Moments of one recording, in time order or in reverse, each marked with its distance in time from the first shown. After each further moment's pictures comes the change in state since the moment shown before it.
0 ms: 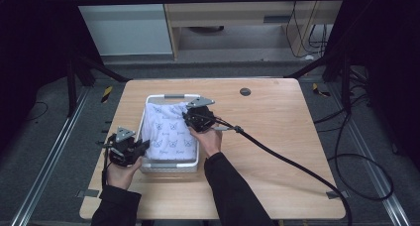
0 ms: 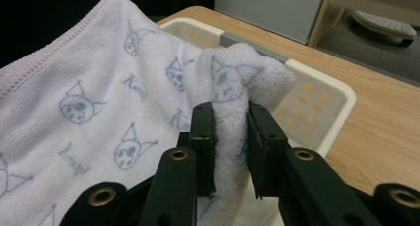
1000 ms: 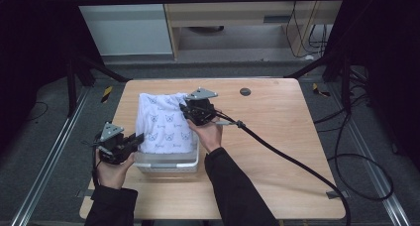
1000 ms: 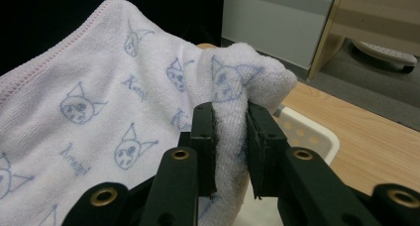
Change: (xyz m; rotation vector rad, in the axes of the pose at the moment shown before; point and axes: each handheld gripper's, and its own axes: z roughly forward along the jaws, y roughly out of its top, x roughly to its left) left arm 0.004 0.015 -0.032 -0.112 -0.028 -0.025; right arm 0.002 0.031 -0.025 -0.084 0.030 -0.007
